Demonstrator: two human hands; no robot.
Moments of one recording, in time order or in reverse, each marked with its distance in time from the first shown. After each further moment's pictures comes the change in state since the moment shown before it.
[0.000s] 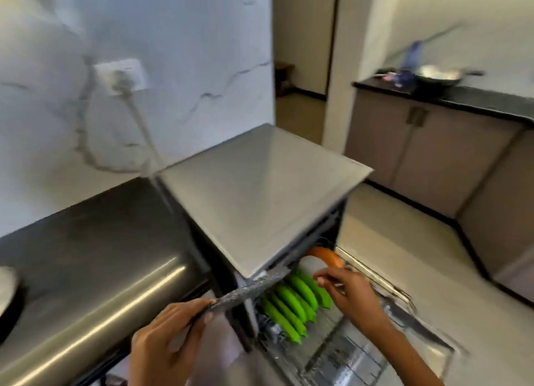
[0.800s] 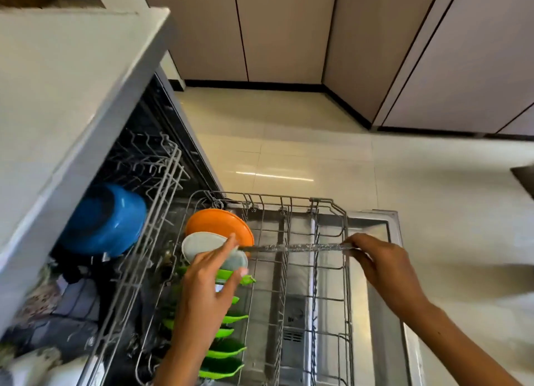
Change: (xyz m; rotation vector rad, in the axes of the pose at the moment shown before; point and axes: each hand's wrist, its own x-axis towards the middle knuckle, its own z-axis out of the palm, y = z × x) left_hand 0.012 -0.186 0.513 -0.134 -0.848 0.047; right_hand -0.028 0.378 0.017 -0.401 0.405 0.516
